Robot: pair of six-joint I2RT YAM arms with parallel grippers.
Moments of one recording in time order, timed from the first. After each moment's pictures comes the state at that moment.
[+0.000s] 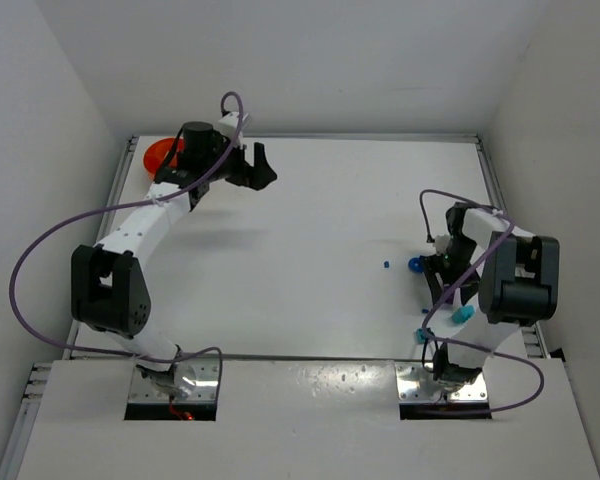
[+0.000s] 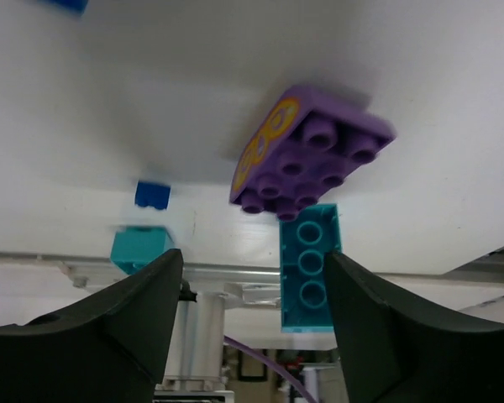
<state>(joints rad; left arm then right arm) -0.22 1.62 1.36 -0.18 0.47 -0.06 -0.17 1.68 0.93 -1.04 0.04 -0.28</state>
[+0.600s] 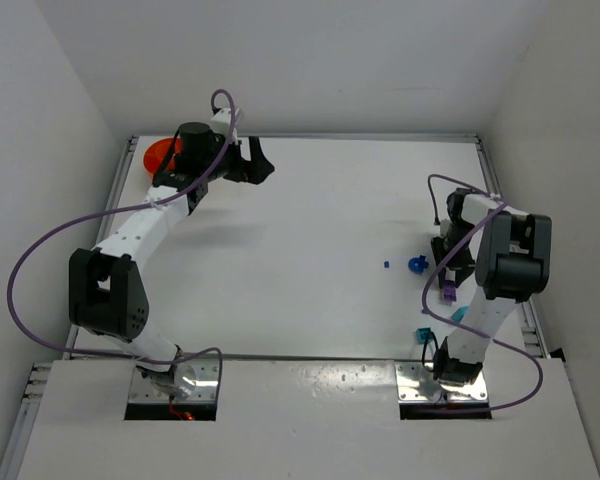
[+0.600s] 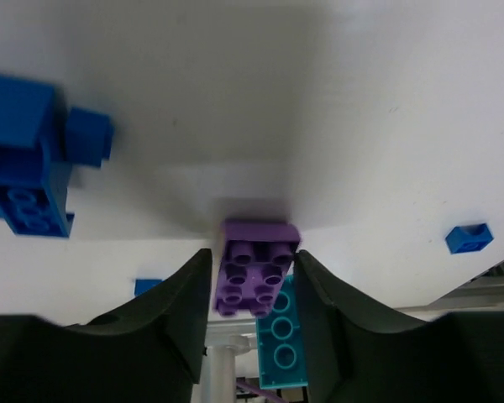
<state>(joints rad) -0.21 1.58 1.30 -0.08 0.39 -0.16 -0.20 1.87 1.09 -0.95 0.09 -0.15</state>
